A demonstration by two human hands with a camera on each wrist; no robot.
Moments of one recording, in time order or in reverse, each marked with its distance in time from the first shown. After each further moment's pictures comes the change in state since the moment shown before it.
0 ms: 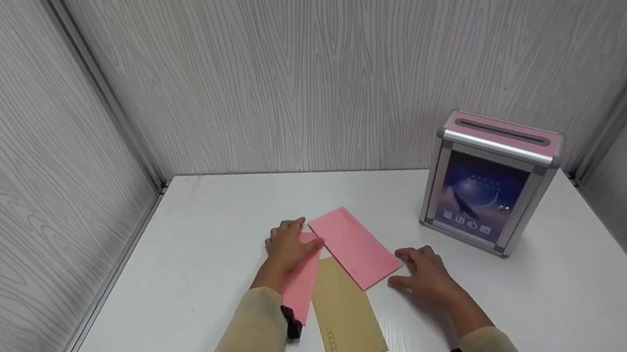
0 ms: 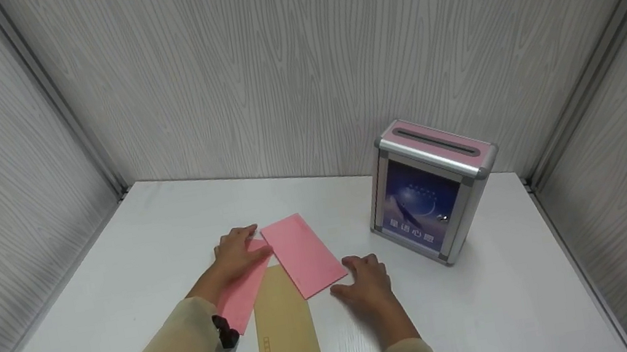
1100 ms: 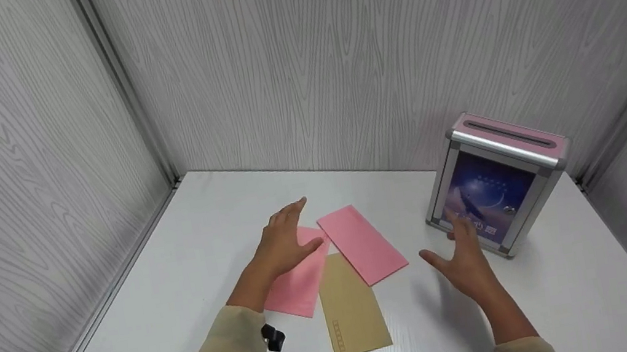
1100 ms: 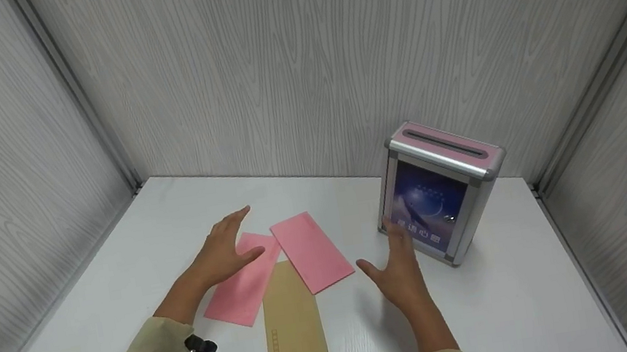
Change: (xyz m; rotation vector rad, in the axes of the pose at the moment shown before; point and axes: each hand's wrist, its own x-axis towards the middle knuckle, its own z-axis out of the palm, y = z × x) left_hand -0.056 0.036 -0.061 0.070 0.049 0.173; right_hand -0.026 -0.004 -0.070 0.000 0.183 -0.125
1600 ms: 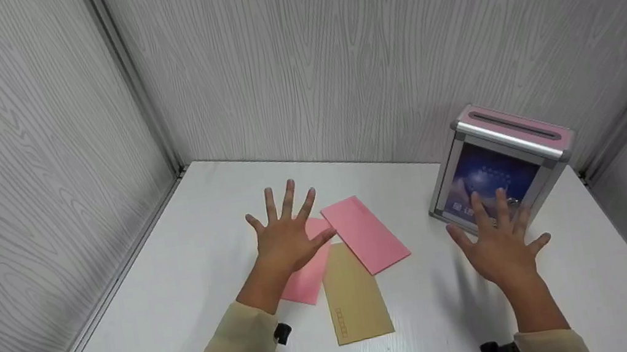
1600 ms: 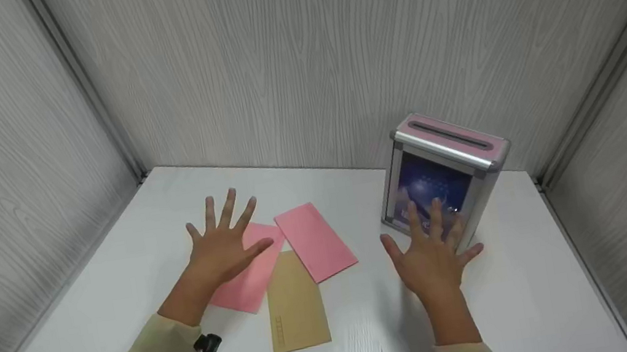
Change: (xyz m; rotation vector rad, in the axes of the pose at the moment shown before) left_hand -0.031 0.036 -0.019 0.484 0.043 -0.083; right_hand -0.027 -0.028 -0.050 -0.454 -0.001 0.102
